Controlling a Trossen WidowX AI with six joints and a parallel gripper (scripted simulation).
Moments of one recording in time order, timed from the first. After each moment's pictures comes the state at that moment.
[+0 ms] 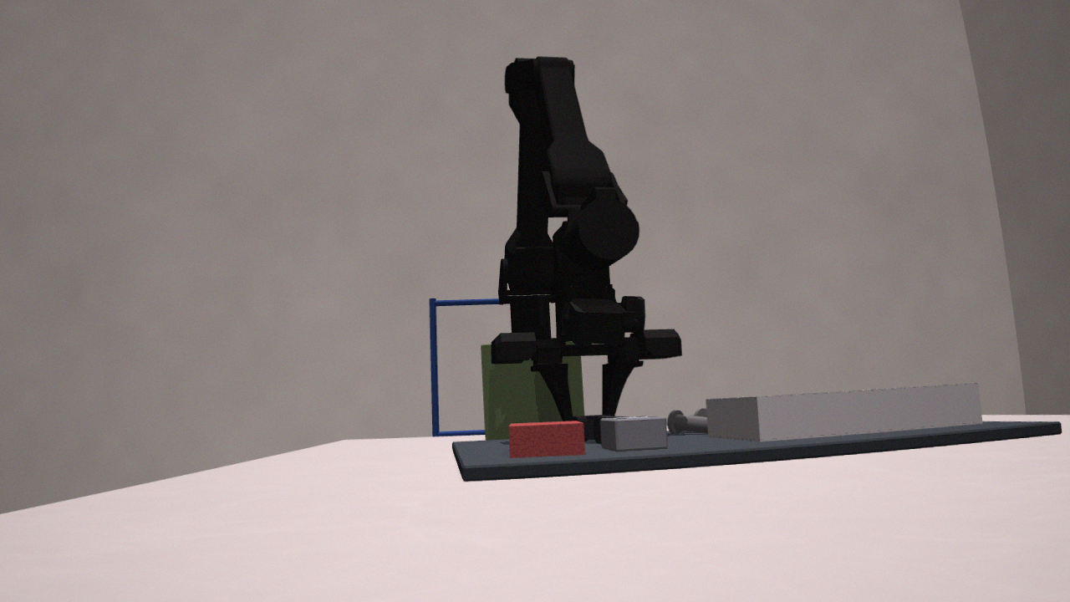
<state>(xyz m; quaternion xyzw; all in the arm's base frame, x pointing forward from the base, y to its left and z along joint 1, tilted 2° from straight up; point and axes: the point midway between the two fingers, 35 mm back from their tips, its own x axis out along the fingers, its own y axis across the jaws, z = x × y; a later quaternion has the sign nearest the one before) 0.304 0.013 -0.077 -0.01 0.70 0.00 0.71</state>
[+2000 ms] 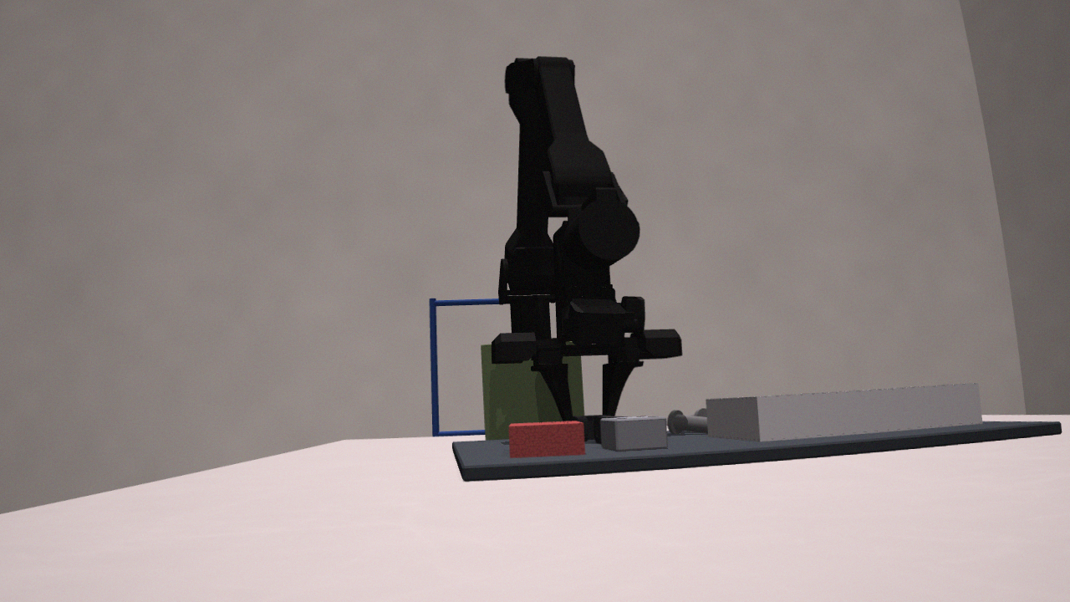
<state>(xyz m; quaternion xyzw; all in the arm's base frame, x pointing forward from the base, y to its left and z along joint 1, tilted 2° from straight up) 0.304 0.013 -0.077 -0.01 0.71 -0.01 0.71</state>
